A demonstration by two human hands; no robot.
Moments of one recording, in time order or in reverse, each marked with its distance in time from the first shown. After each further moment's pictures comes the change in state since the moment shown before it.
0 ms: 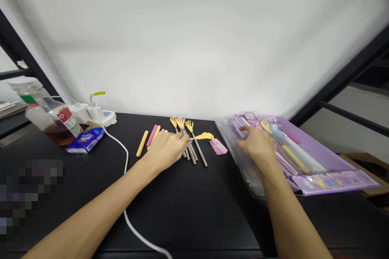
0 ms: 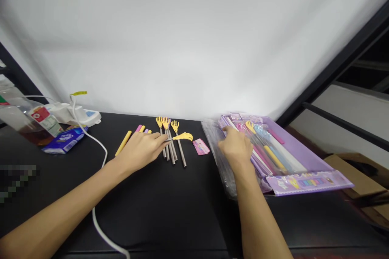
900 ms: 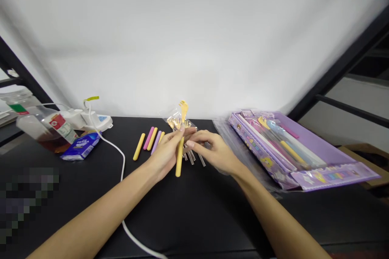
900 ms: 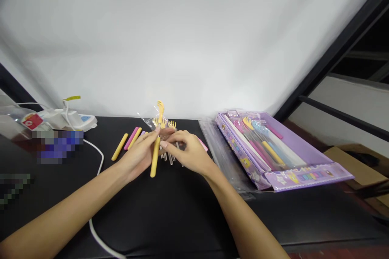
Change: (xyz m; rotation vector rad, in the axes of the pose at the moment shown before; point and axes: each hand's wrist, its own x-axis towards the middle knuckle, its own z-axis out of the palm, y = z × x) left_hand 0.009 0.025 -0.002 -2.228 0.085 -0.734; right_hand -0.058 -0.074 0.002 1.069 -0.329 -0.778
